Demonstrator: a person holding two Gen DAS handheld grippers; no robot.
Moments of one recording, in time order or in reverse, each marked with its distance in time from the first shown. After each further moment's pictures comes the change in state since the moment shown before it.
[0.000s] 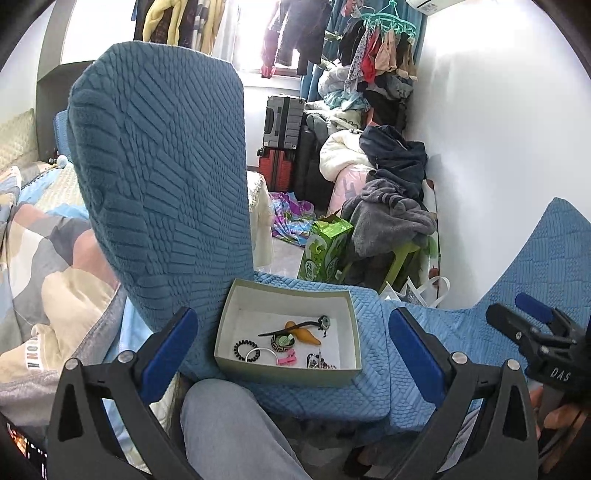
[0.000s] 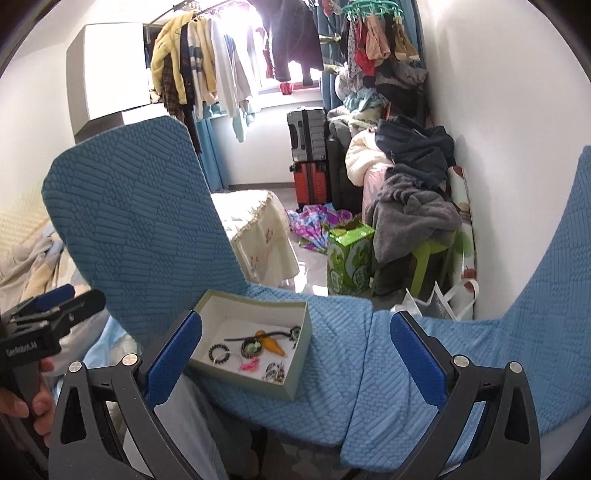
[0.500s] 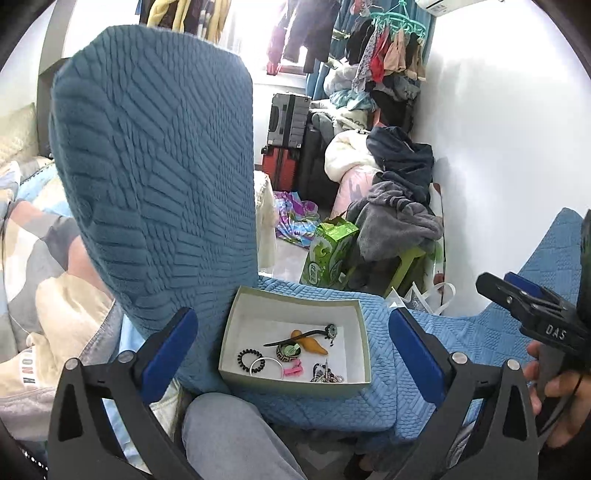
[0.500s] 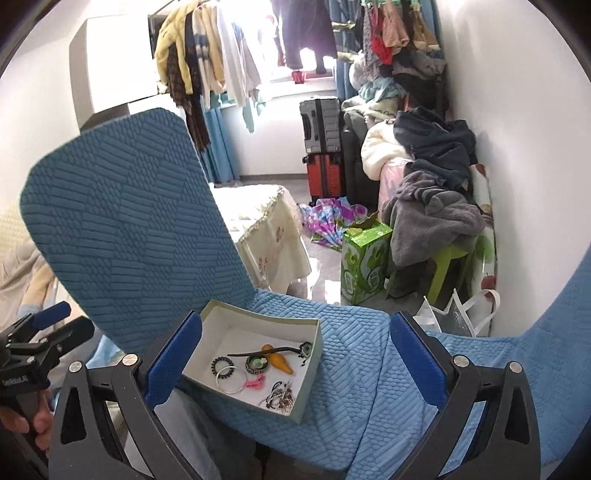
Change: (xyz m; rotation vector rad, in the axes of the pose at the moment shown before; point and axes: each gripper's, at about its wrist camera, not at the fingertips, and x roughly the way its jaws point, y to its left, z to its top) left arm 0.021 0.013 0.018 -0.020 0.002 -0.001; right arm 0.047 -0.001 0.040 -0.009 0.019 0.052
